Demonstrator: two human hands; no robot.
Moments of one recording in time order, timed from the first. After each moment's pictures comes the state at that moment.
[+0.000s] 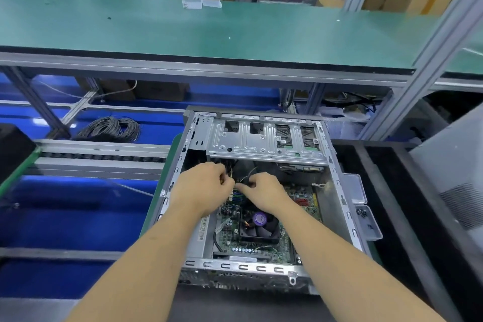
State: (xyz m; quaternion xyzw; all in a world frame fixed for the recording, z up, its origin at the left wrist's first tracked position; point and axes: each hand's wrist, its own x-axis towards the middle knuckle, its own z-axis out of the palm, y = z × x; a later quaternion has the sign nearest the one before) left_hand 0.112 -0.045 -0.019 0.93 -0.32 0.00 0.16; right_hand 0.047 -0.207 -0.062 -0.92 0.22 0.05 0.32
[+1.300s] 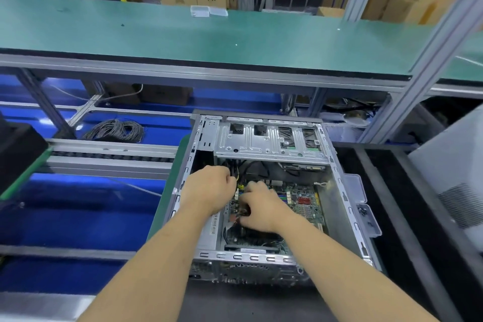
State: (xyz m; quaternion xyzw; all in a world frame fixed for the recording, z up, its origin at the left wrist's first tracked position) left_hand 0.099 -0.035 -0.019 0.94 -0.27 -0.02 0.19; right_hand 0.013 -0.174 -0.056 -0.98 0.03 0.12 0.15
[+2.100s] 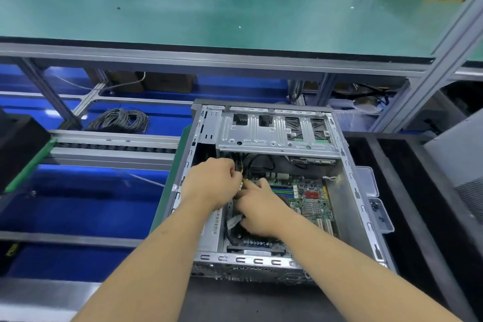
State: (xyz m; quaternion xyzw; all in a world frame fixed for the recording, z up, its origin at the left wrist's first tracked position) left_hand 0.106 -0.038 -0.023 0.95 -0.27 -0.03 0.17; right_hand 0.015 -0.157 -0.047 -0.99 -0.10 0.10 0.02
